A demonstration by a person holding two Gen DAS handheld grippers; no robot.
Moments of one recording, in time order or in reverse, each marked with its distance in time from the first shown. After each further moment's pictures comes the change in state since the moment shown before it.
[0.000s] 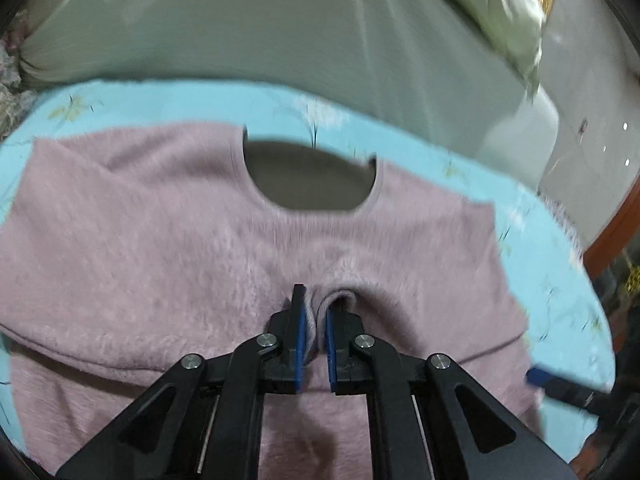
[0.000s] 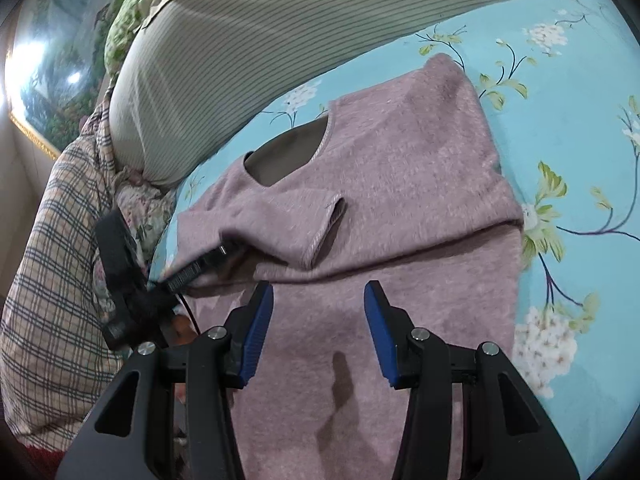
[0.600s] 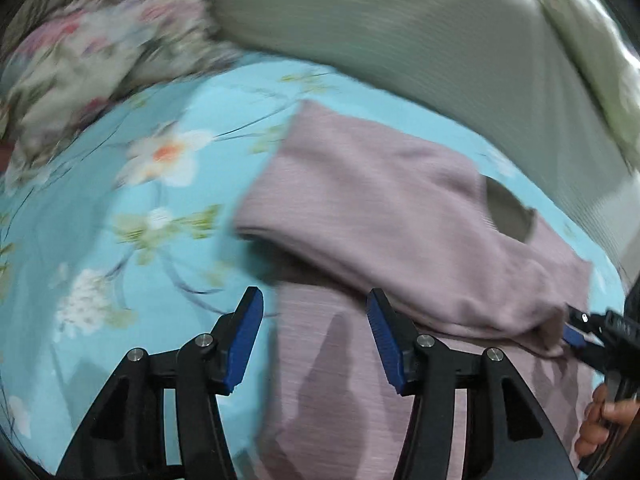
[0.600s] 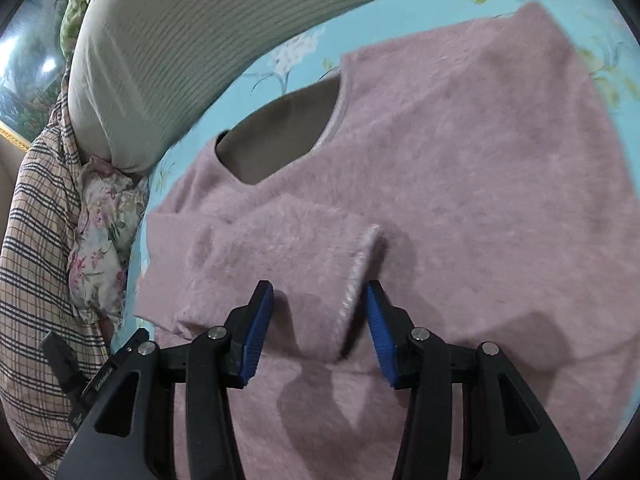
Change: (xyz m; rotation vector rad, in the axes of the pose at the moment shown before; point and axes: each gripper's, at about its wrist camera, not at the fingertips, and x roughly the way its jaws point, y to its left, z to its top) left arm -0.107 0.157 -0.053 -0.316 -0.075 0.353; right arm 0.117 0.022 0.039 0.011 0.137 -0.027
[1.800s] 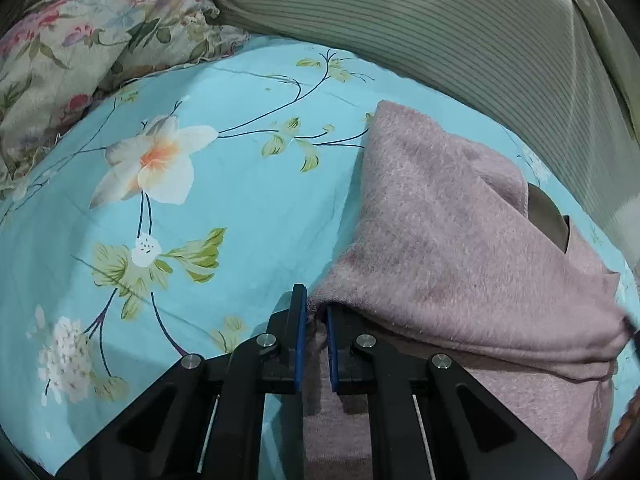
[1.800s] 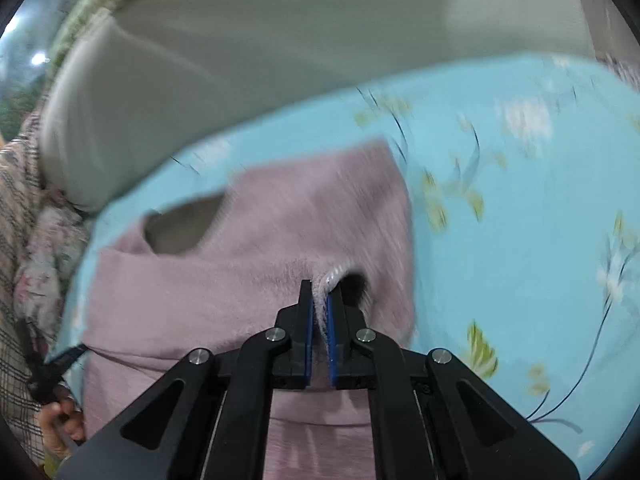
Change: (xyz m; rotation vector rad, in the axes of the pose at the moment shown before) left arm 0.049 0.004 0.025 0.024 0.025 0.022; right arm -0.084 -0.063 0.018 -0.069 -0.234 -0.276
